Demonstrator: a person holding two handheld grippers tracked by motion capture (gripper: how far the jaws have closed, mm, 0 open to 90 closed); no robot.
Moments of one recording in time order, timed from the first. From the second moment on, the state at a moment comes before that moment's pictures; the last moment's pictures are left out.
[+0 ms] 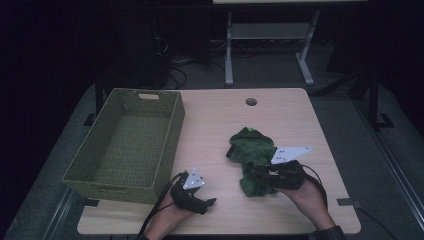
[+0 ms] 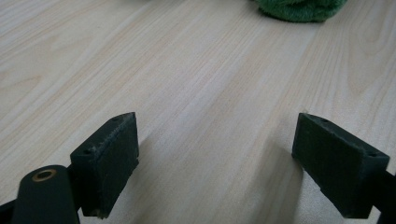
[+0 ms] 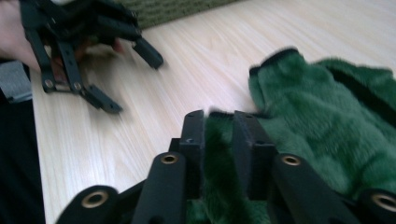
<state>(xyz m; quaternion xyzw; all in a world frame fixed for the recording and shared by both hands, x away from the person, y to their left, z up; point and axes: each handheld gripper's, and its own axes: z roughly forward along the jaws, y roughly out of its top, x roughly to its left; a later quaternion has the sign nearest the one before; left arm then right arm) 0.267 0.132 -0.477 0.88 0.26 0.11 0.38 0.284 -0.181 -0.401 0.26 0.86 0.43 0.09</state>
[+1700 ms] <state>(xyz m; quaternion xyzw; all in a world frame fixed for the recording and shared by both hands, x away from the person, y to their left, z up) 0.276 0.124 -0.467 0.89 0.26 0.09 0.37 0.307 -0.190 -0.427 0.32 0.85 0.41 0.07</state>
